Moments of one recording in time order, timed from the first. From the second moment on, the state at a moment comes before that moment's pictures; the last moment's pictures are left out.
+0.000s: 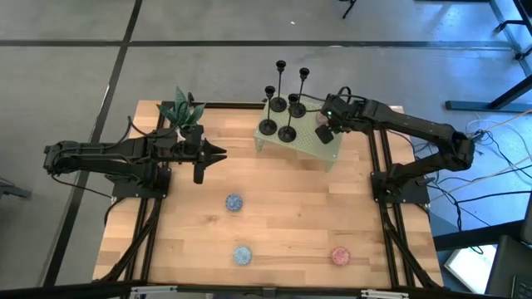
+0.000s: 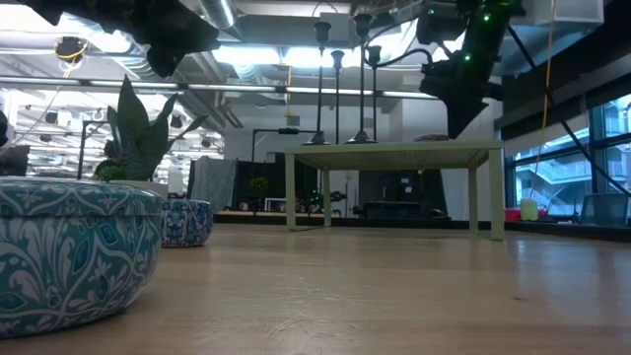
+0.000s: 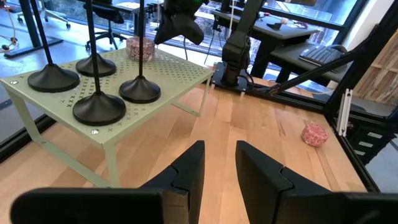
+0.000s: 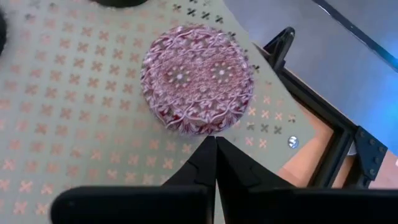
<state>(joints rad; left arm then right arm) 0.11 0.68 0.54 -0.09 -0.03 -0.22 -0.45 1.34 1.14 -0.98 0.39 0.38</state>
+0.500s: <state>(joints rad) 0.11 0.68 0.54 -0.09 -0.03 -0.22 -0.47 1.34 1.14 -0.86 0.34 0.32</state>
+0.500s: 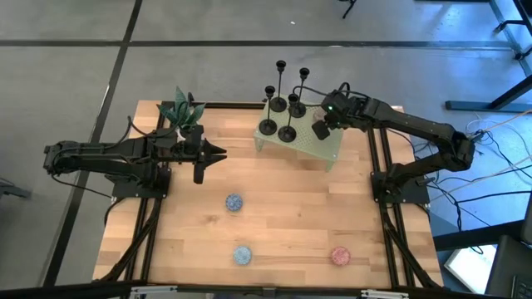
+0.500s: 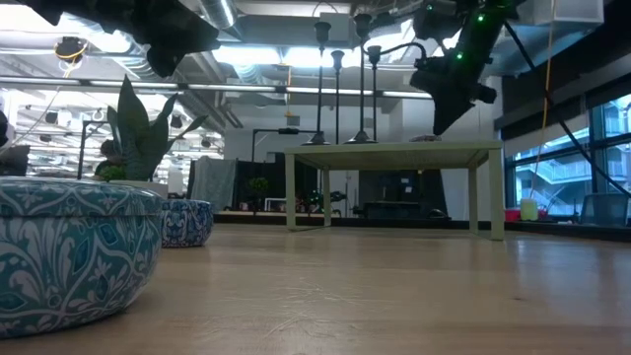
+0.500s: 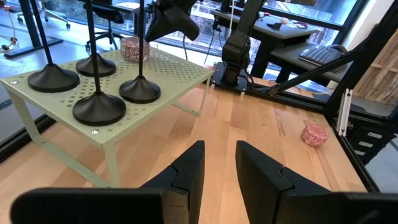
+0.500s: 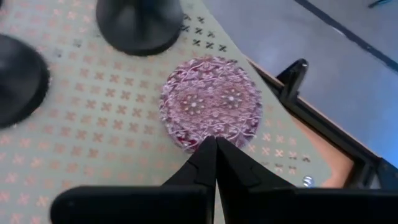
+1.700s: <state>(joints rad) 0.11 0.68 0.54 -0.09 -0.03 -0.22 -0.46 1.38 1.14 -0.92 0.39 0.33</state>
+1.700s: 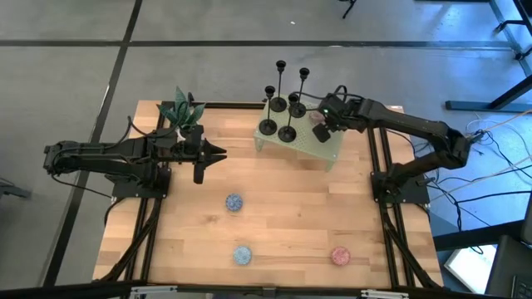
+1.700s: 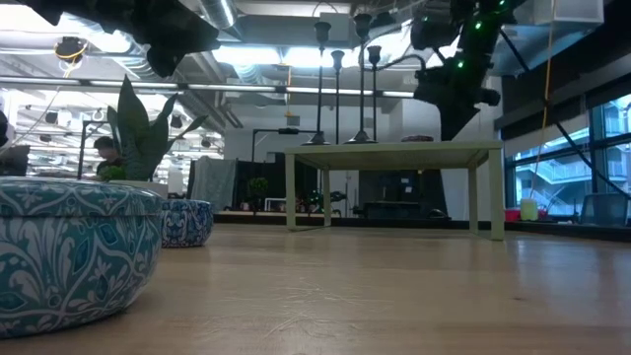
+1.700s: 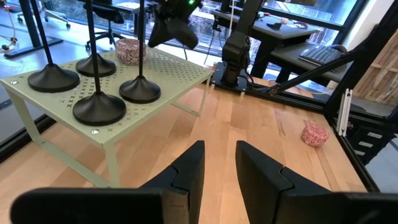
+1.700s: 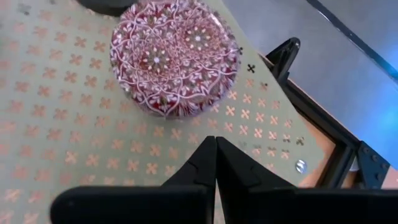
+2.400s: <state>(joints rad) 0.11 0.68 0.54 -0.09 -0.03 -0.22 0.06 1.00 1.14 -1.12 0.41 0.74</state>
